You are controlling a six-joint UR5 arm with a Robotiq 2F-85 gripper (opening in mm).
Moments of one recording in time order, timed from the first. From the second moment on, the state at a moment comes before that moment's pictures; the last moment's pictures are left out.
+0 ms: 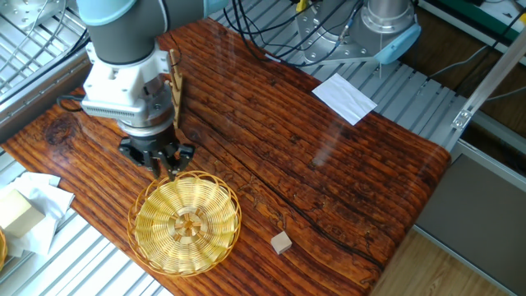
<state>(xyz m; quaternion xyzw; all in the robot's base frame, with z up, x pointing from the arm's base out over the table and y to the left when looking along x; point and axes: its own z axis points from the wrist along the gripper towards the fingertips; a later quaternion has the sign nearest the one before) 0.636 -0.023 0.058 -0.27 0.96 0.03 0.08</state>
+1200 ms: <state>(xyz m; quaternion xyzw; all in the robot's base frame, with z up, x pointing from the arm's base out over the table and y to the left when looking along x) 0.660 -0.029 0.045 -0.27 0.96 0.05 0.10</state>
